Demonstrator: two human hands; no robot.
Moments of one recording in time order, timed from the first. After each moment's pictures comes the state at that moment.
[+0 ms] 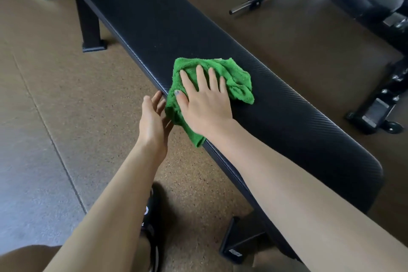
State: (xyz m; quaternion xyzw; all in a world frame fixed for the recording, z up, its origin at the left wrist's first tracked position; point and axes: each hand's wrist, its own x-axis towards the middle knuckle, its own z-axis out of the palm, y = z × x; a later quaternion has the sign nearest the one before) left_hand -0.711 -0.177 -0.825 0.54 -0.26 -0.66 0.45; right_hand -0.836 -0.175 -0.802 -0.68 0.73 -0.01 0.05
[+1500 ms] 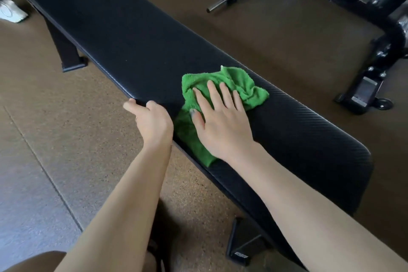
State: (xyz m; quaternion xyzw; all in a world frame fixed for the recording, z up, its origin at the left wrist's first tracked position) left_hand -0.774 -0.195 -0.812 0.70 -0.36 -0.45 0.41; right_hand -0.889 -0.117 -0.801 -0.62 0.78 -0.06 0.06
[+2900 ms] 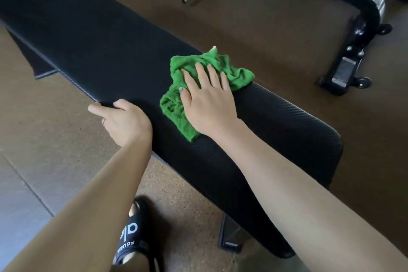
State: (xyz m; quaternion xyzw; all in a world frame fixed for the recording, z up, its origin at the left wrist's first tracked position) left_hand -0.796 -0.200 -0.817 0.78 -0.38 -0.30 0.40; right_hand -0.934 -0.136 -0.802 -0.59 0.80 -0.08 0.08
